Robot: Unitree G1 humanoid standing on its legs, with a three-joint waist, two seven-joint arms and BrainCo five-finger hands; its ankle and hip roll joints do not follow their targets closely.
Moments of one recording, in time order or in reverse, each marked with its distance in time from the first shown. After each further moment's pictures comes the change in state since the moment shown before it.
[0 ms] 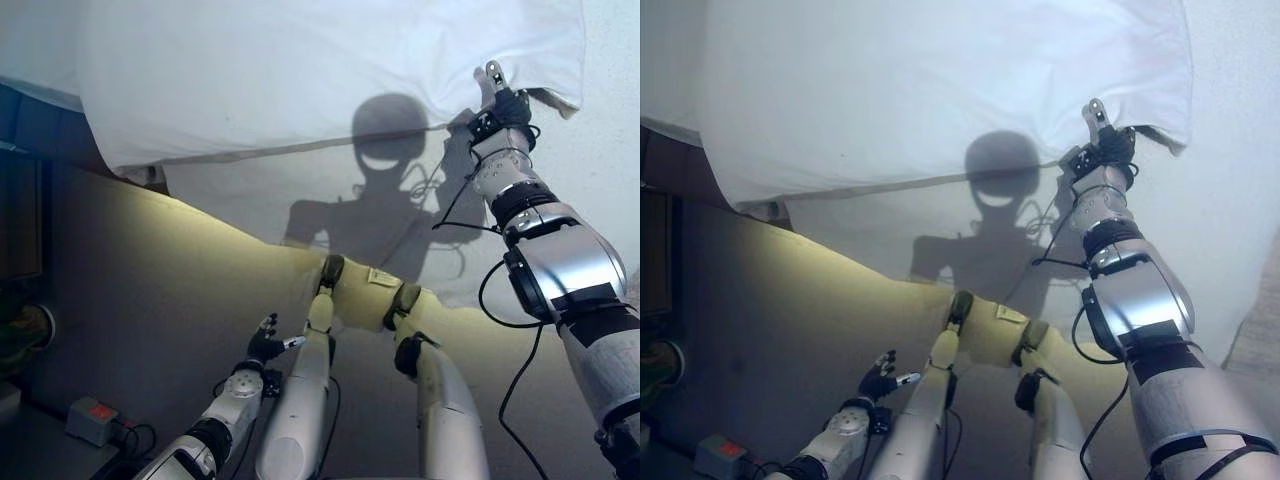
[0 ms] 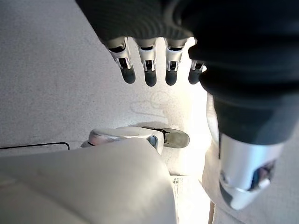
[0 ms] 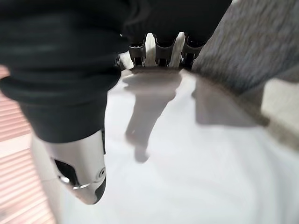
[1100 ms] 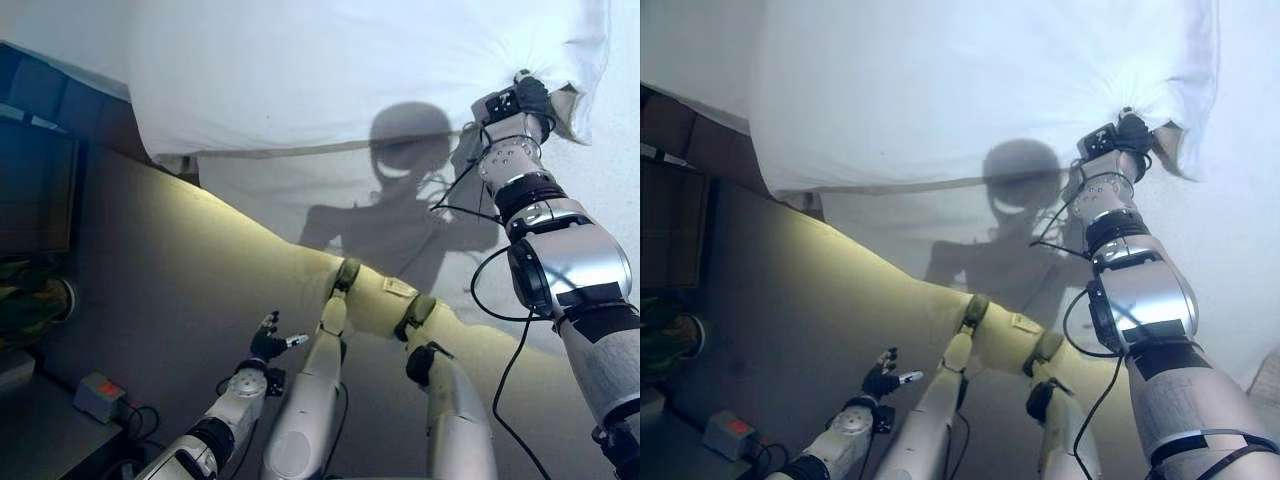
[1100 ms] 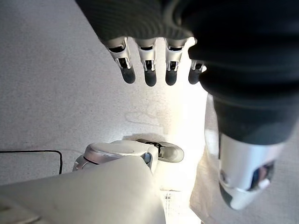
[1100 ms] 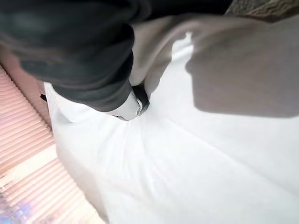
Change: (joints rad) left arm 0.004 0.002 -0.019 -0.043 0.004 -0.003 0.029; right arm 0.022 0.009 -0.153 -0.200 0.073 -0.131 -0.052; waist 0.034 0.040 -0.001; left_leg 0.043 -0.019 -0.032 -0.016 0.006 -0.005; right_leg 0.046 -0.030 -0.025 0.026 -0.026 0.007
